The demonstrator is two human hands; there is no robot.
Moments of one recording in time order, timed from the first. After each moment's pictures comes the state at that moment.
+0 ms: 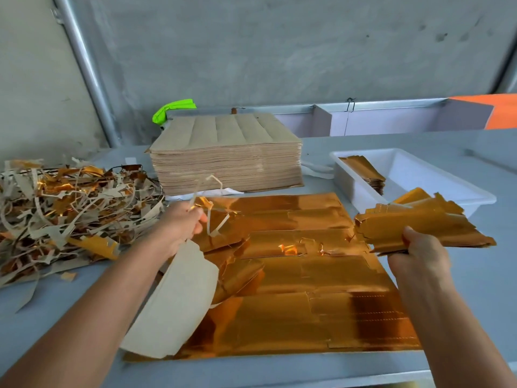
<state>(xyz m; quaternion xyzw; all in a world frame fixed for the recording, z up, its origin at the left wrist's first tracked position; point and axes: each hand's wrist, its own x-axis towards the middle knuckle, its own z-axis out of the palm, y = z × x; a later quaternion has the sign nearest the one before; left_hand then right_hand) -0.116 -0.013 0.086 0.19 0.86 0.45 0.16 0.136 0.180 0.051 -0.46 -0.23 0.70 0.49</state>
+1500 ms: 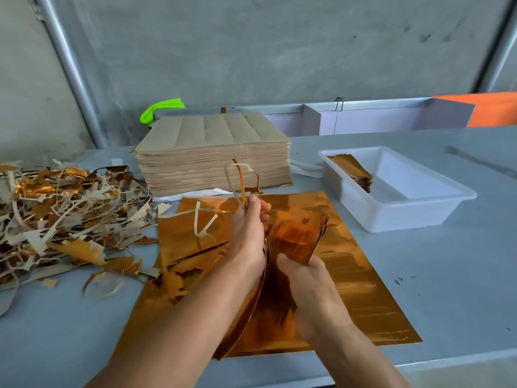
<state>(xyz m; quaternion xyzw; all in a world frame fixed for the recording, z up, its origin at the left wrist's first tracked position) -0.012 0.067 0.067 0.13 0.62 0.75 0.18 0.089 0.064 0.043 -0.31 -0.50 0.77 0.26</state>
